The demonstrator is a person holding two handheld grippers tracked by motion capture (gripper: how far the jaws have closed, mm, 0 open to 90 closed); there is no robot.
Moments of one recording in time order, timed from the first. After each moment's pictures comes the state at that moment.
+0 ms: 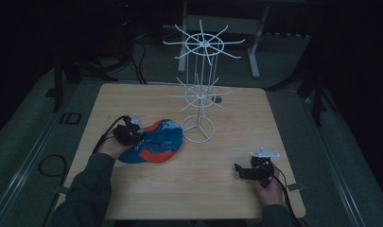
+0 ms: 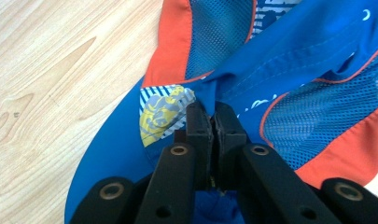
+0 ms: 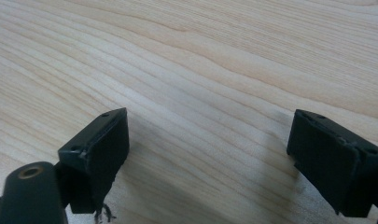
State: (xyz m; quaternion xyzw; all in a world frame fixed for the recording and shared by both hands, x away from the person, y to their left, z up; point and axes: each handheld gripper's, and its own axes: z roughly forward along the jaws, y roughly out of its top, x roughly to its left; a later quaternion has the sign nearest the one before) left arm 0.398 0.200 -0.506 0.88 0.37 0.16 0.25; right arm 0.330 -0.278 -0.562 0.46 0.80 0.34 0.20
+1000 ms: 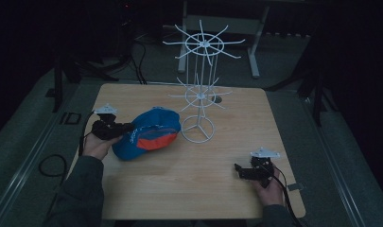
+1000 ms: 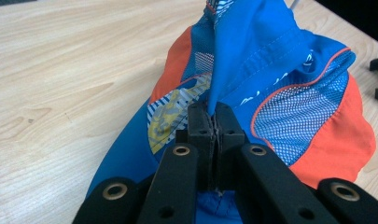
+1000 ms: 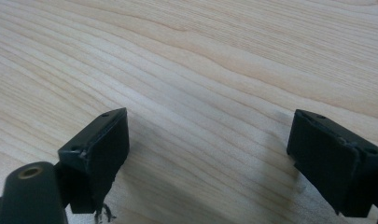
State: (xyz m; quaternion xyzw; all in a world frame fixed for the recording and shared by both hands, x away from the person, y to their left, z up) left arm 0.376 0.254 -0.464 0.78 0.44 0.11 0.44; right arm 0.329 -0.278 -0.562 0.46 0.80 0.34 0.20
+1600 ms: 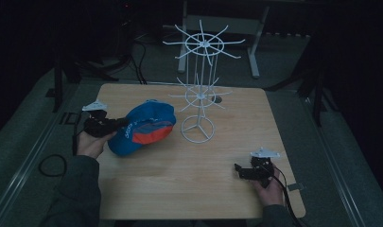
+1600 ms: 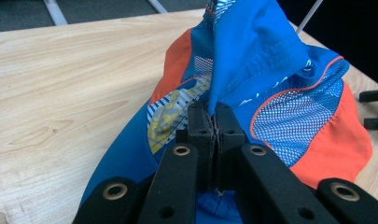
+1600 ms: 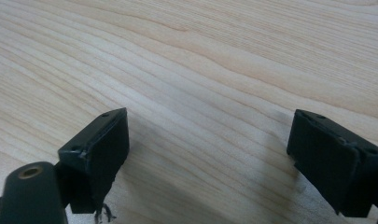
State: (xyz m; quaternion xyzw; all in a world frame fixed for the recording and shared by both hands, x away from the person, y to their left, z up) left arm 0.372 0.271 -0.450 0.74 0.46 0.13 0.47; right arm 0.329 -0.278 -0.562 0.46 0.80 0.34 0.20
